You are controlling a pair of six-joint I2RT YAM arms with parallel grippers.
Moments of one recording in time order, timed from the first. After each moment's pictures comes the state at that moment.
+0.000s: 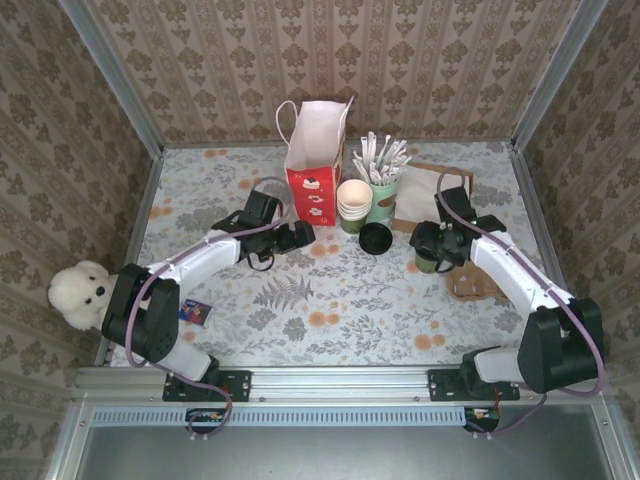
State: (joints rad) left arm -0.51 1.52 0.95 -0.37 0.22 -0.70; right arm 0.17 1.35 0.97 -0.73 0.04 0.60
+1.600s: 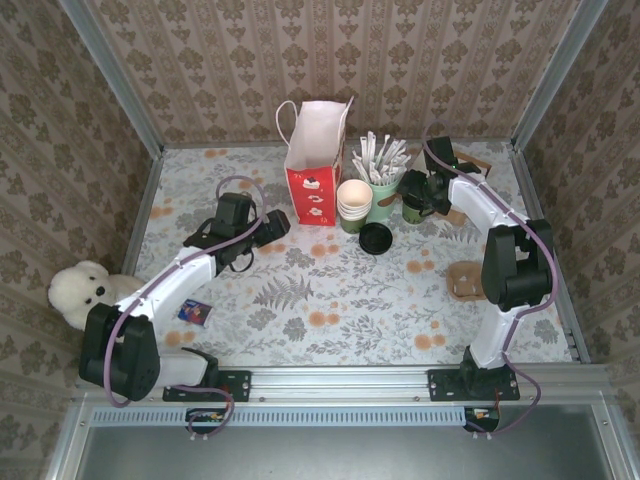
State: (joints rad) left arm -0.42 1.30 0.85 -0.33 0.06 -0.69; right arm 0.12 1.85 1.46 -0.65 0.03 0.60
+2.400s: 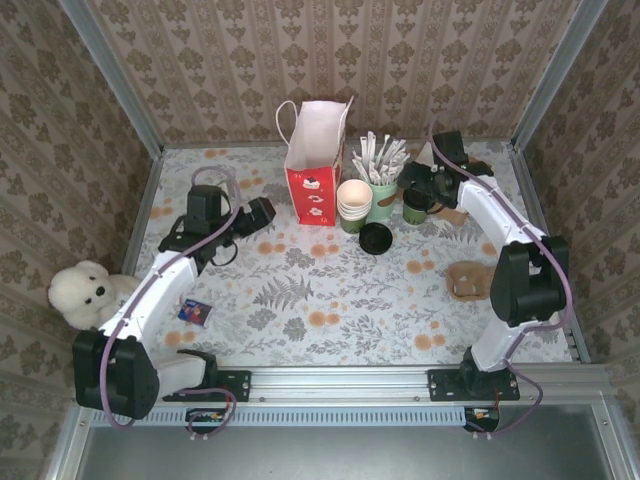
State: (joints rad) left arm -0.27 1.20 0.91 -0.36 0.27 -0.63; right arm 0.11 1.71 1.44 -0.65 0.01 0.52
